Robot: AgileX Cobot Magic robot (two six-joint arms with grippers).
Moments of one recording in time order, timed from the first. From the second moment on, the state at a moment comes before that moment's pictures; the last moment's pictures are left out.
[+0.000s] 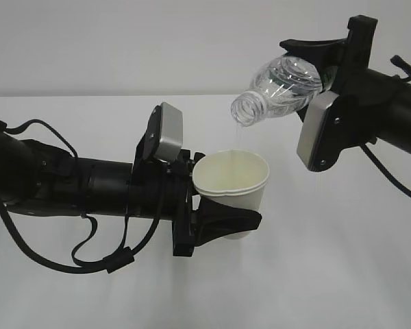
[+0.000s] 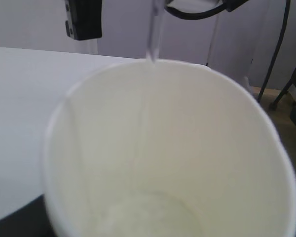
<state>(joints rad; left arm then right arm) -0.52 2.00 -0.91 1.16 -1.11 -0.60 0.20 1.62 -0.69 -0.58 -0.92 -1.20</state>
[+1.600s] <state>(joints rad) -0.52 2.00 -0.91 1.20 -1.11 -0.60 0.20 1.62 -0.69 -0.58 -0.92 -1.22</state>
